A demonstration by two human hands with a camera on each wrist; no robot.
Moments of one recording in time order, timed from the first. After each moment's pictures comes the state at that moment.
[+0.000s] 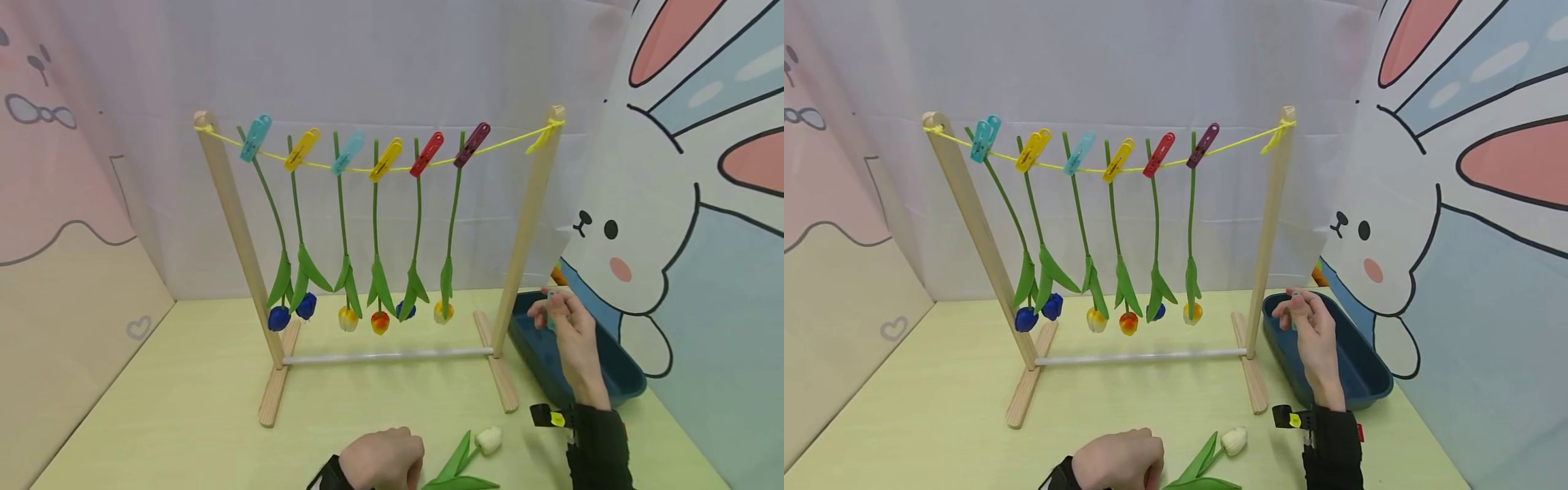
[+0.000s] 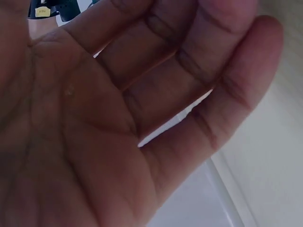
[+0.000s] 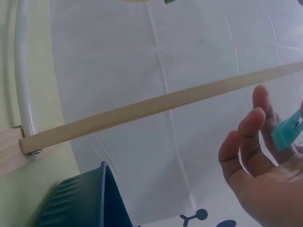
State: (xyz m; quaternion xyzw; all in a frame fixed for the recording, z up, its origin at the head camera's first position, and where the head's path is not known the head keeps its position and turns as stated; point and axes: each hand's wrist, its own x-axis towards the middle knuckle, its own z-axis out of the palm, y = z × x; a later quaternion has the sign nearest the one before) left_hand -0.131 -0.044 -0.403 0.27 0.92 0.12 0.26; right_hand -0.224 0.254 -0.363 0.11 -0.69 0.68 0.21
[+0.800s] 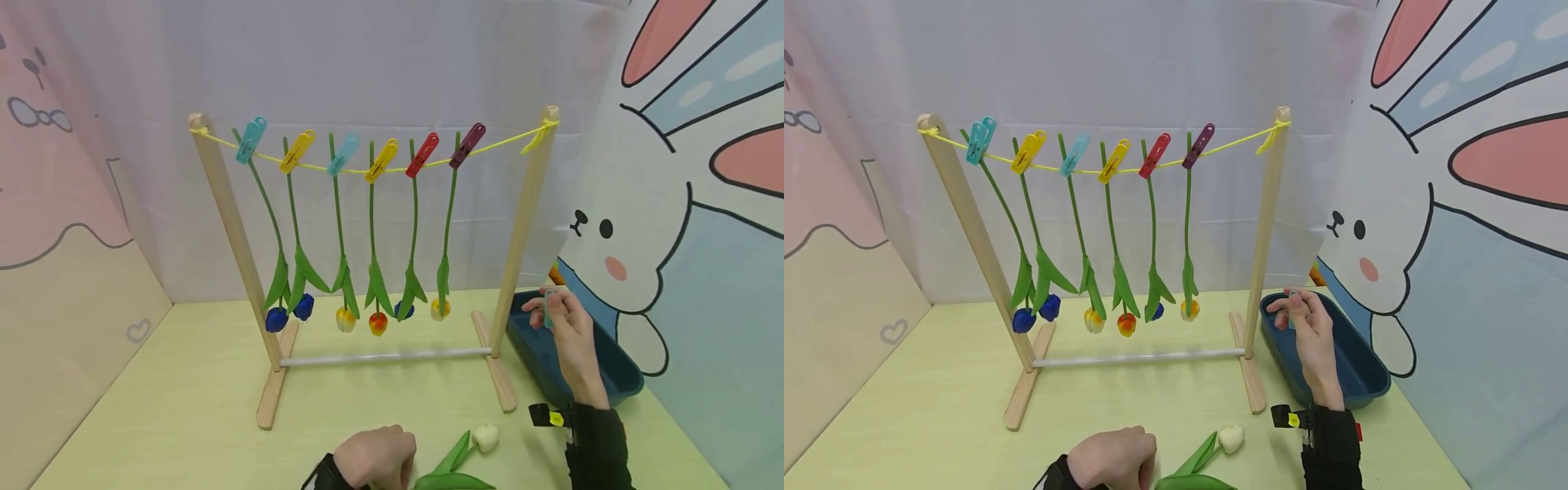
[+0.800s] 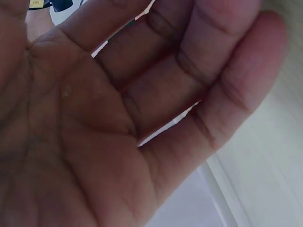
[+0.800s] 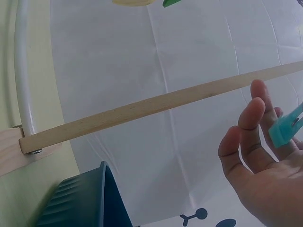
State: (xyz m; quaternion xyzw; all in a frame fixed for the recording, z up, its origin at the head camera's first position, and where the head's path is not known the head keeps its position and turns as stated) left_hand -0.139 -0.050 -0.412 0.26 0.92 0.11 0.26; right_hand -0.222 0.256 -0.366 0.16 -0.66 0.70 0.22
